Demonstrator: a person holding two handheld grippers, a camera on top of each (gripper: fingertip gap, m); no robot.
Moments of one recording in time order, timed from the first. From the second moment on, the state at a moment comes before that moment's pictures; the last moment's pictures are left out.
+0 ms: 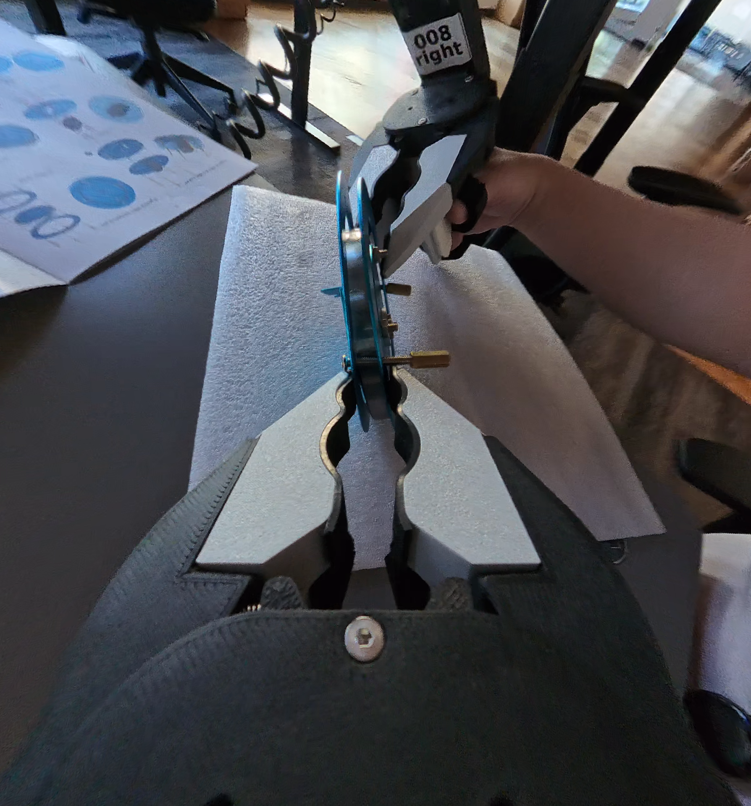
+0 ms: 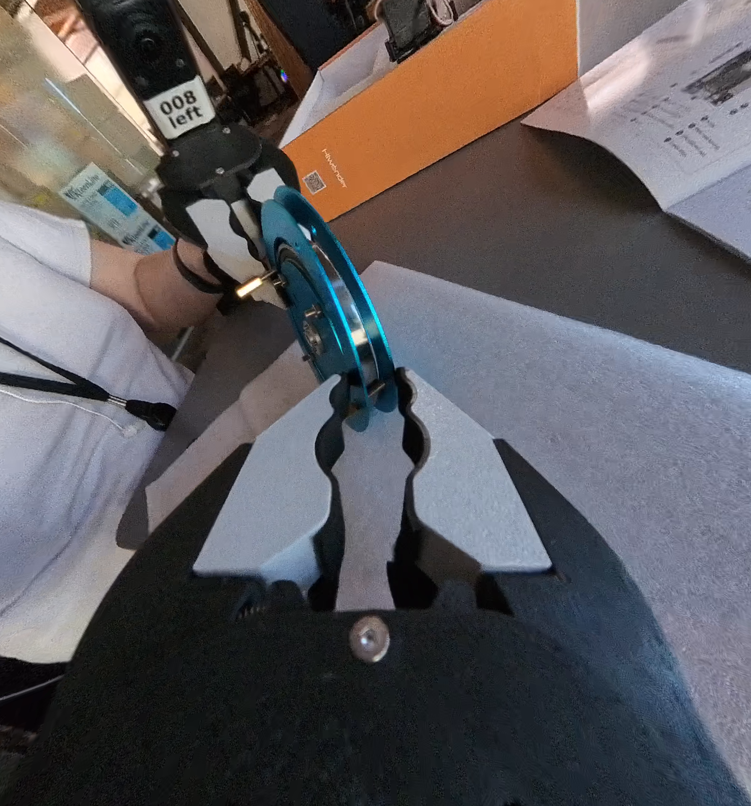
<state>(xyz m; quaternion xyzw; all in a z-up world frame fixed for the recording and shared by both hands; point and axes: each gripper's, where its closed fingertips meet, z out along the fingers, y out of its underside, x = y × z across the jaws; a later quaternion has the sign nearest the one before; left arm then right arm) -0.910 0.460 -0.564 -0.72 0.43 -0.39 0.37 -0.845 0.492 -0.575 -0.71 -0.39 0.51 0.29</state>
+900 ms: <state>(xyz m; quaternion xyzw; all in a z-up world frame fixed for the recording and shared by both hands) -0.928 0.481 -0.565 -0.73 0.21 -0.64 0.09 -0.856 0.498 -0.570 -0.75 -0.12 0.65 0.01</state>
